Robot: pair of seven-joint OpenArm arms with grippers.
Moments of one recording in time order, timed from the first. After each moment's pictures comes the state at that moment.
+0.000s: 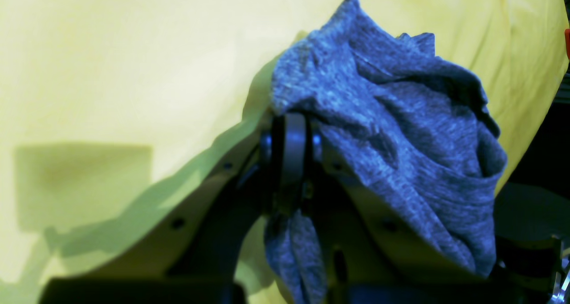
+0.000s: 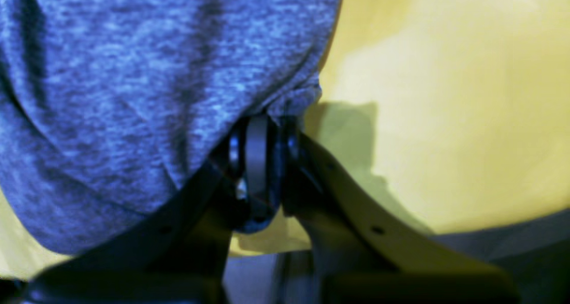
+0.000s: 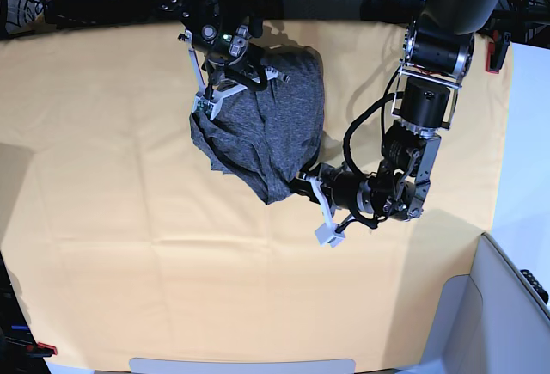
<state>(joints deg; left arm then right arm) -32.7 -9.1 15.5 51.5 -47.7 -25.9 65.0 -4.6 11.6 -40.5 110.1 10.5 6.1 -70.5</state>
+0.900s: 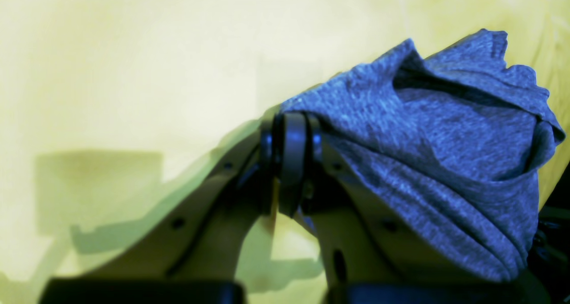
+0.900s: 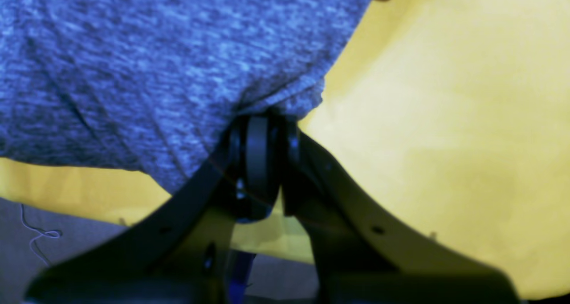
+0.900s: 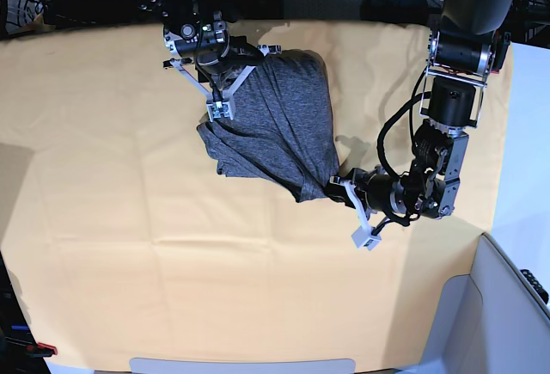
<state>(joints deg) -32.5 -15.9 15.4 51.4 -46.7 -26.3 60.8 -5.6 16.7 -38.8 111.7 10.5 6.1 -71.8</state>
